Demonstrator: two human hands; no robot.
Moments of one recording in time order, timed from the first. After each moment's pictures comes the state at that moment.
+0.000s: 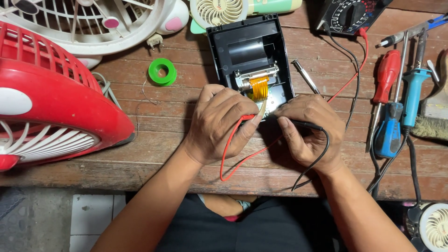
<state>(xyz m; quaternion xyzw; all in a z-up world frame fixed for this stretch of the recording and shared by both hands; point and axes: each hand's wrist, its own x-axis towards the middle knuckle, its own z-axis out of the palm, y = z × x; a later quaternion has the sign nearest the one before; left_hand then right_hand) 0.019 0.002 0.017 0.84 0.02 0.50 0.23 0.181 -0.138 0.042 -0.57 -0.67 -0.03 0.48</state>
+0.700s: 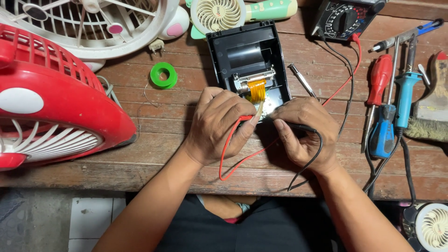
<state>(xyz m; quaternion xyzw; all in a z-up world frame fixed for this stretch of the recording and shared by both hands) 0.020 0.002 0.020 0.83 0.02 0.51 0.22 0.179 -0.135 0.044 -0.55 -0.68 -0.04 0.48</state>
